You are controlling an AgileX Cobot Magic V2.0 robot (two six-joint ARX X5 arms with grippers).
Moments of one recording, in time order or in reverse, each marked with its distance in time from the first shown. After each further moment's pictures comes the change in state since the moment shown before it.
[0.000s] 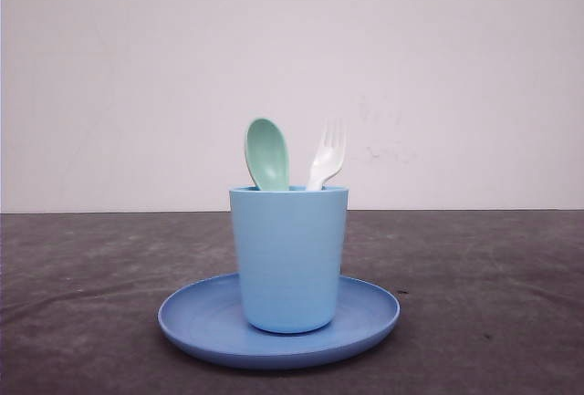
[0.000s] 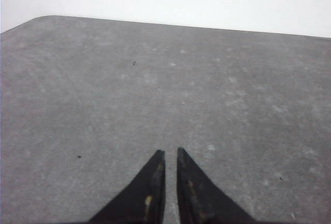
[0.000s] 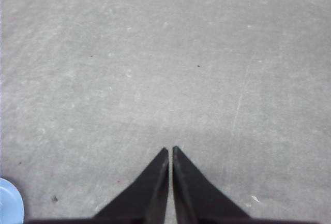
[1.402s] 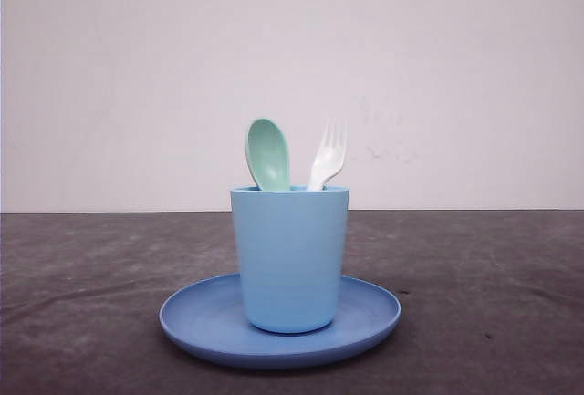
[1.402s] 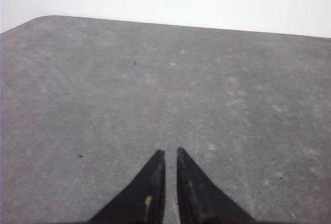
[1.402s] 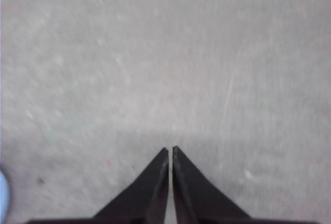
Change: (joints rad) left arm 0.000 0.000 0.000 0.000 0.000 0.000; right arm -0.020 -0.190 -0.228 0.054 0.030 0.000
